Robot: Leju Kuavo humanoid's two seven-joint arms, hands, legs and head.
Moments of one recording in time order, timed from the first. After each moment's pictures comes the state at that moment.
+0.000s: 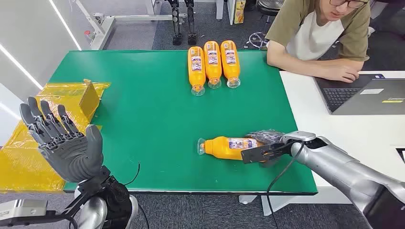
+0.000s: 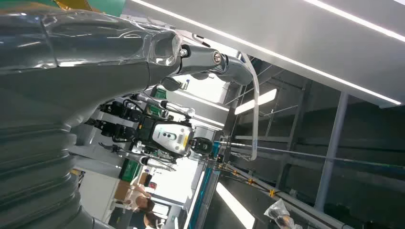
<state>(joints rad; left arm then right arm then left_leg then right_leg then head) -0.06 -0.25 -0.39 -1.56 -0.04 0.50 -0.70 -0.95 -0.49 1.34 -0.75 0.33 0.36 -0.18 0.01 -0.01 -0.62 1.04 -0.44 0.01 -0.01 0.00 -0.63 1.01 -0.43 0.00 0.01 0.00</state>
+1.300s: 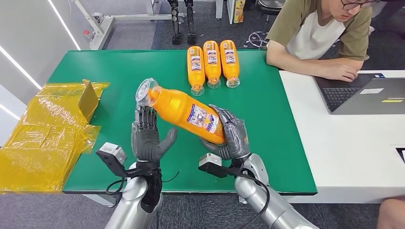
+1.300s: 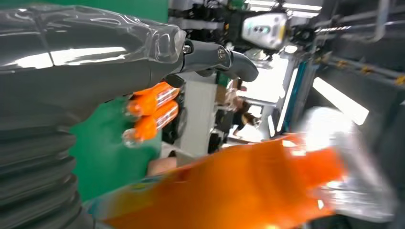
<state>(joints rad) -0.25 -0.30 -0.39 -0.96 -0.05 0.10 -0.67 -0.48 -0.01 0.67 -0.97 0.57 -0.66 -0.51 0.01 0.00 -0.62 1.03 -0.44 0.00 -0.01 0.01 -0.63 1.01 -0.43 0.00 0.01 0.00</state>
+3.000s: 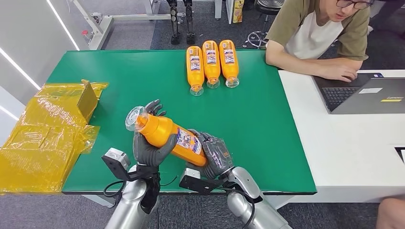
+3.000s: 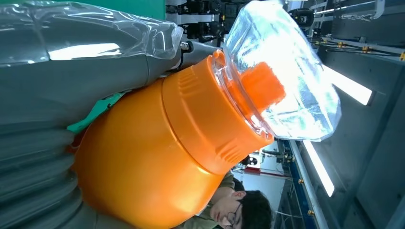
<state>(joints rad) -0.25 -0.30 -0.33 -0.89 -0.14 0.02 -0.68 -0.36 0.02 0.69 -1.04 0.85 -0.27 -0.28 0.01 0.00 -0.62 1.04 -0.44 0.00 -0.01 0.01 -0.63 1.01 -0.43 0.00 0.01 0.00</state>
